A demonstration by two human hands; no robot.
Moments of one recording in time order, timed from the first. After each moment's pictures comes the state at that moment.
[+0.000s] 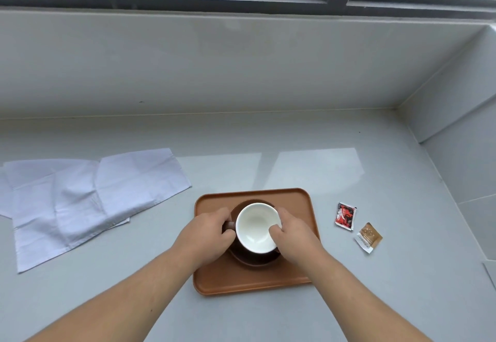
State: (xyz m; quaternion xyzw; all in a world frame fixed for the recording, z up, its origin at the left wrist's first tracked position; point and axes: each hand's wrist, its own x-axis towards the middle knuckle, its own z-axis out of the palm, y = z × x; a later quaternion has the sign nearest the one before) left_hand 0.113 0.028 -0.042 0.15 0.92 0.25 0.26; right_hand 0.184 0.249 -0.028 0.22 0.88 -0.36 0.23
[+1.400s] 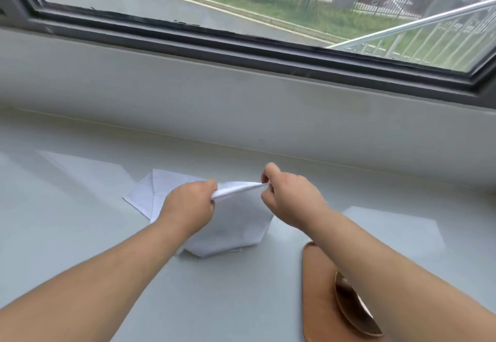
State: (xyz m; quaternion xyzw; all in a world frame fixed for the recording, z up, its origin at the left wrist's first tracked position) left_hand -0.021 -0.249 0.031 0.09 0.99 0.10 0.02; right_hand -0.018 -0.004 0.077 -0.15 0.97 -0.17 0.03
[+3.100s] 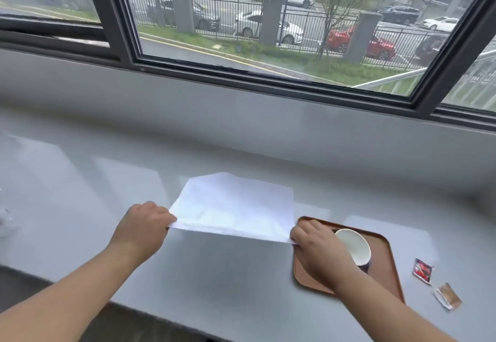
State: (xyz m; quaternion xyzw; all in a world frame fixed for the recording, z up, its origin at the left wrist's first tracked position) left_hand 0.225 -0.379 0.050 0.16 0.98 -0.05 -0.09; right_hand 0.232 0.032 0.047 -0.24 0.97 -0.06 0.01
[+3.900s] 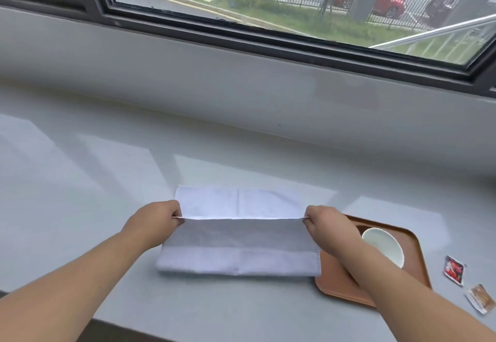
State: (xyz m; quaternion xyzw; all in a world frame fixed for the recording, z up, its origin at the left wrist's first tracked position) left_hand 0.126 -0.383 0.019 -0.07 0.96 0.16 0.20; right_hand 0.125 0.030 0.030 -0.04 0.99 -0.09 0.12
